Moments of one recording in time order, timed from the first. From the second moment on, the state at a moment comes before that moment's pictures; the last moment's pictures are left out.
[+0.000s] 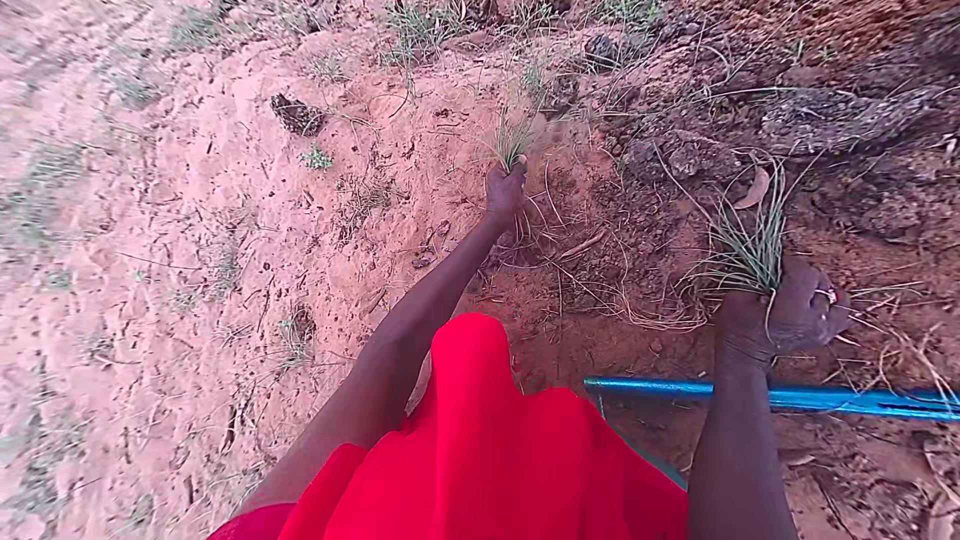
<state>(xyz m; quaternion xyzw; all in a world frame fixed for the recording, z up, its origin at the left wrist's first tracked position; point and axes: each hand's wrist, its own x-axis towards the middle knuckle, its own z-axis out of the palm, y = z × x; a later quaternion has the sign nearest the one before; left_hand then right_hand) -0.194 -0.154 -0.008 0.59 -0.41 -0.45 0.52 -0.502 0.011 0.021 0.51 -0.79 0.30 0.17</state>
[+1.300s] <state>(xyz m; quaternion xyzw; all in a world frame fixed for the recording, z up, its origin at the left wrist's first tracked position) -0.276 -0.214 0.024 0.69 -0.59 -0.37 0.21 -0.497 0.010 0.025 0.51 -0.79 0.30 0.18</state>
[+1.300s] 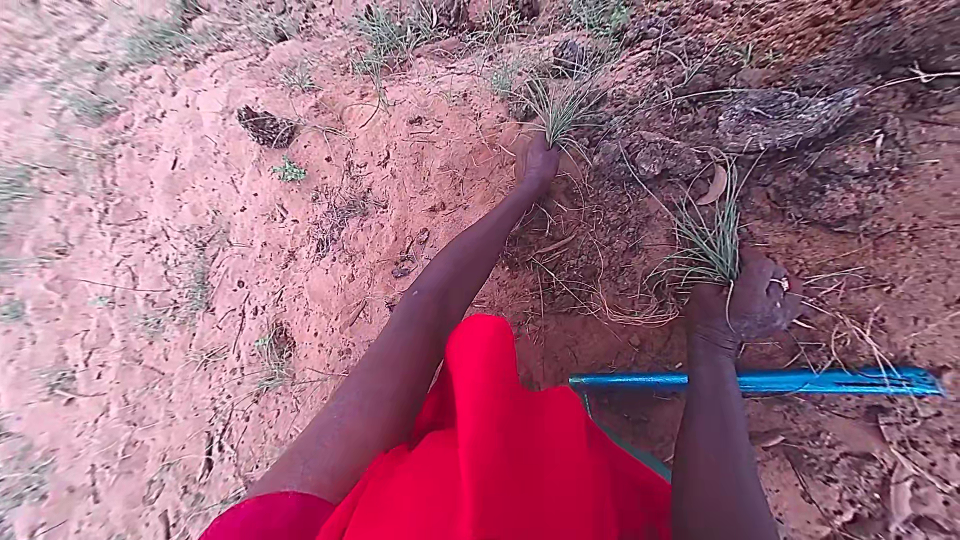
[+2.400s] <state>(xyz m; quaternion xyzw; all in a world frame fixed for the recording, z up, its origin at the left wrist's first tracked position) -0.301 -0.285 0.025 0.59 -0.57 -0.40 0.41 -0.500 0.008 0.020 0.52 -0.77 0.30 0.23</state>
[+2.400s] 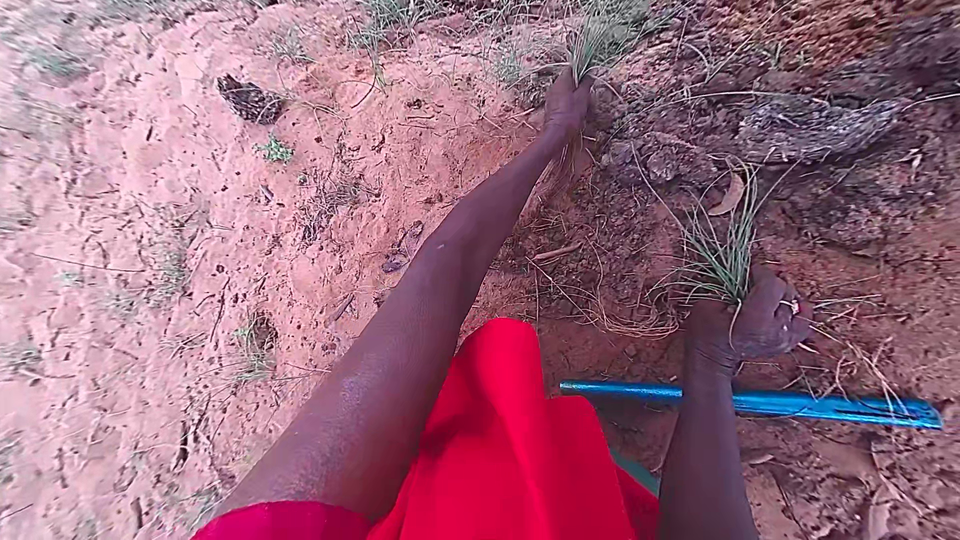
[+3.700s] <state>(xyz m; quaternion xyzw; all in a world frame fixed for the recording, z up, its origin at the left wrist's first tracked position) -0.264 -0.284 0.134 0.62 -0.70 -0.34 -0.02 -0.496 0.007 0.026 0.51 -0.78 0.30 0.21</state>
